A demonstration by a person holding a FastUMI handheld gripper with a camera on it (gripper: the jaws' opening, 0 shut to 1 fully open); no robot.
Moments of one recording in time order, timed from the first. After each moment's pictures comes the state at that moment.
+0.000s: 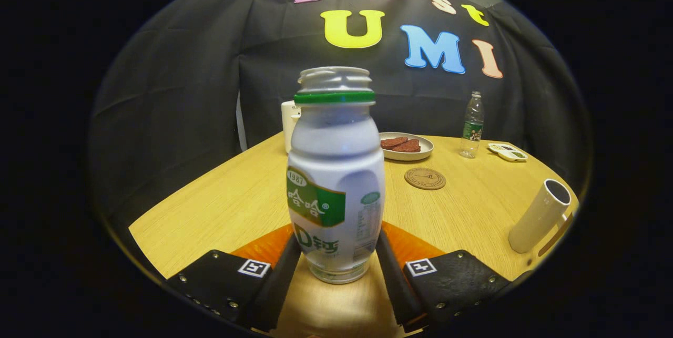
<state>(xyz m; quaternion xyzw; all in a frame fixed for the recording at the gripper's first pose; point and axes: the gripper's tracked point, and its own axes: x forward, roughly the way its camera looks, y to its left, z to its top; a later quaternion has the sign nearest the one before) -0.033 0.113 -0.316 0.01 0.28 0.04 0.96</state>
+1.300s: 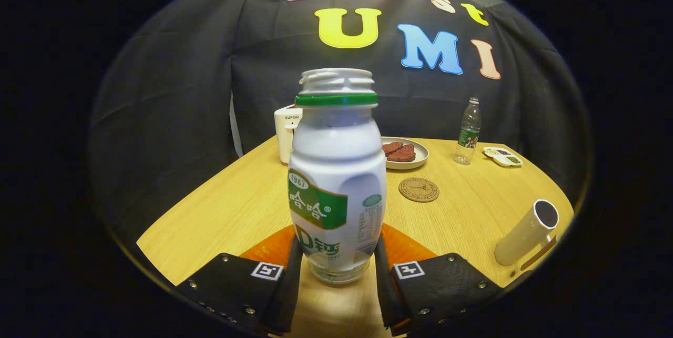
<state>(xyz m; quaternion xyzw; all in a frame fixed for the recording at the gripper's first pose) -0.010 0.106 -0.282 0.03 0.29 0.02 0.96</state>
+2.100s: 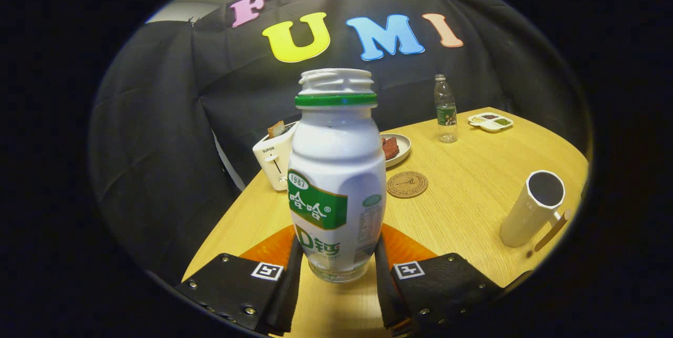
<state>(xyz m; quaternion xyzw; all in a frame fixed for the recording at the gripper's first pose) 0.000 0.070 -0.257 0.18 0.28 -0.02 0.94</state>
